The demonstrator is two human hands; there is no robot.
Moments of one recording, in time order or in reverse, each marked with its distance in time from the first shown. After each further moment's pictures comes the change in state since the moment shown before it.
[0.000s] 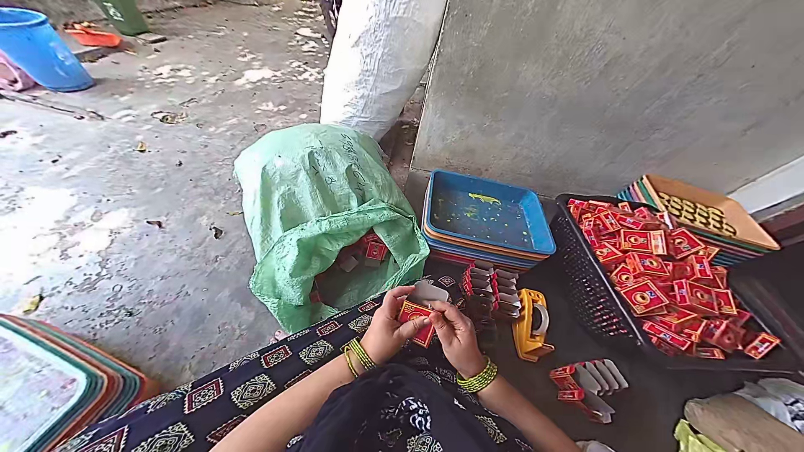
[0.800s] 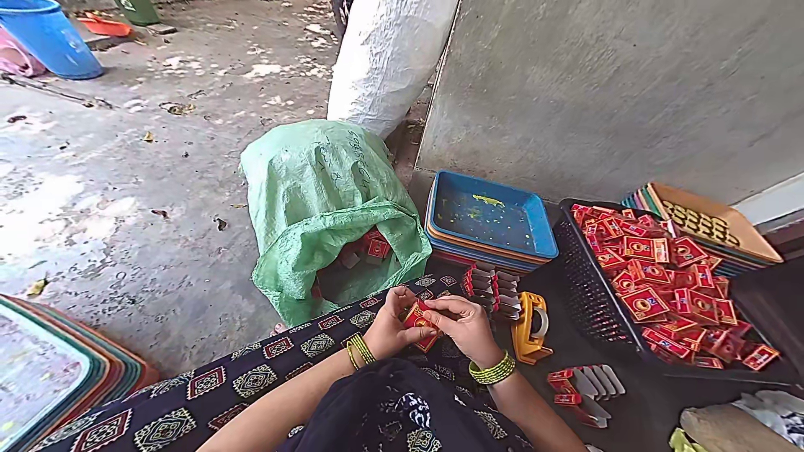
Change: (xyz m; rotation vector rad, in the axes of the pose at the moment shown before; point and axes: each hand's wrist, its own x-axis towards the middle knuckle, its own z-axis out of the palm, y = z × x) left_hand -0.004 -0.006 0.002 -0.041 -0.021 -0.035; right_hand 0.026 -0.030 -0.019 0.001 -0.104 0.207
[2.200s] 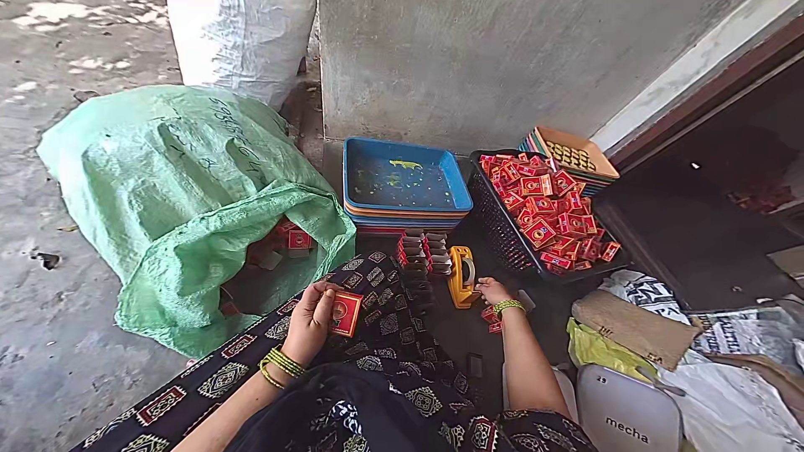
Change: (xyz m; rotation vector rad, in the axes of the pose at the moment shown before) left_hand 0.004 -0.013 -0.003 0.179 0.081 -0.128; right_hand -0.104 0.171 -0.265 -0.561 0.303 1.195
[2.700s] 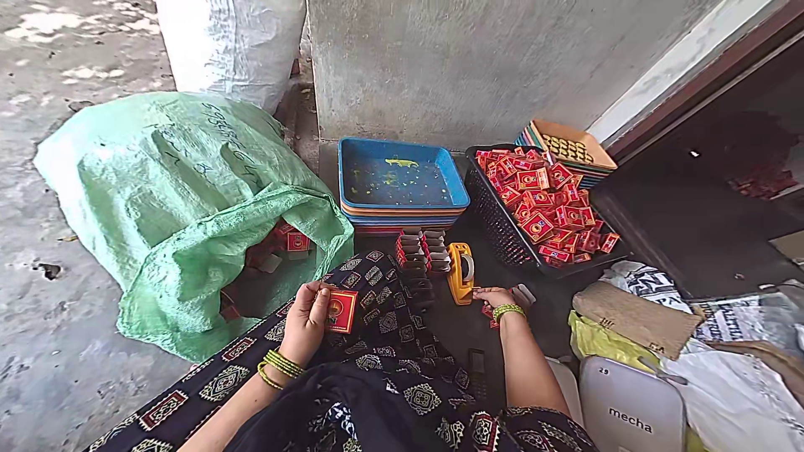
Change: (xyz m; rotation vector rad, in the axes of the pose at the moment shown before) left_hand 0.000 0.003 -0.003 0.037 0.037 0.001; right_hand -0.037 0.010 0.008 0.287 0.054 0.140
